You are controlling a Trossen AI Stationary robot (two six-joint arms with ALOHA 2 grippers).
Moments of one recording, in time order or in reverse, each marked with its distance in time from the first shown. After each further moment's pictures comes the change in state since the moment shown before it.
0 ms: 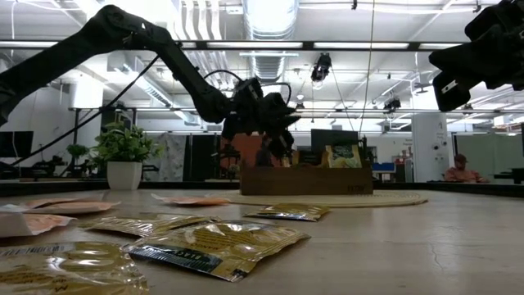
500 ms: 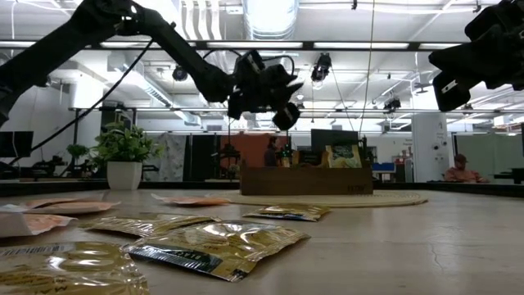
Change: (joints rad) left arm -0.050 -0.095 0.036 -0.021 0.038 -0.063; right arm 0.000 -0.001 0.000 0.000 0.000 0.000
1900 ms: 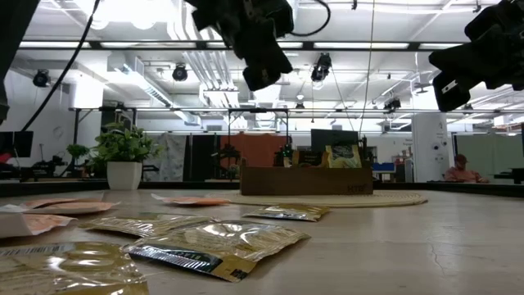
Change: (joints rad) left arm -0.422 -0.370 -0.031 -1.064 -0.941 0.510; right arm 0.000 0.002 0.000 0.000 0.000 0.000
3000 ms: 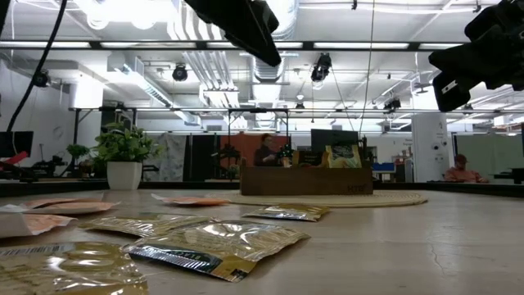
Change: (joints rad) left arm -0.438 -0.031 -0.082 0.016 -0.549 0.053; right arm 0.000 0.001 0.000 0.000 0.000 0.000
